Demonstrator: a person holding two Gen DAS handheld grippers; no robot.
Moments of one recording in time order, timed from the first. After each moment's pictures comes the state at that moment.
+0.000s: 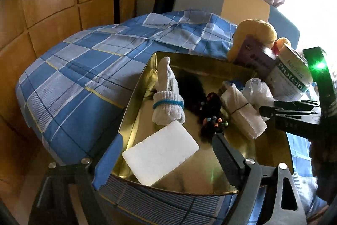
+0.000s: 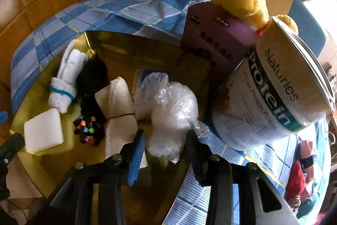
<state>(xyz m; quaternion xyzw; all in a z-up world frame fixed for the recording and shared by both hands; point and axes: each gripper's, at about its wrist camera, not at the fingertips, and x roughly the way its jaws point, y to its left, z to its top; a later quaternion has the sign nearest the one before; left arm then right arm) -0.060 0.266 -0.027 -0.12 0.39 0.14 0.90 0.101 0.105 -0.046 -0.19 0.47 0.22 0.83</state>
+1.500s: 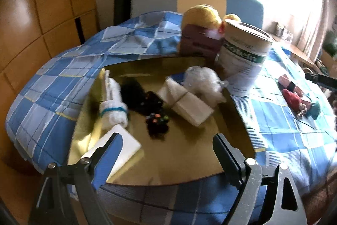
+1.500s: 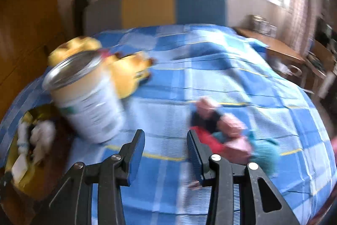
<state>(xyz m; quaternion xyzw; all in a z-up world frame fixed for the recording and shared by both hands) -0.052 0.173 -0.009 -0.02 0.39 0.04 0.92 0.089 -0.174 0.018 0.01 0.37 0.02 0.93</state>
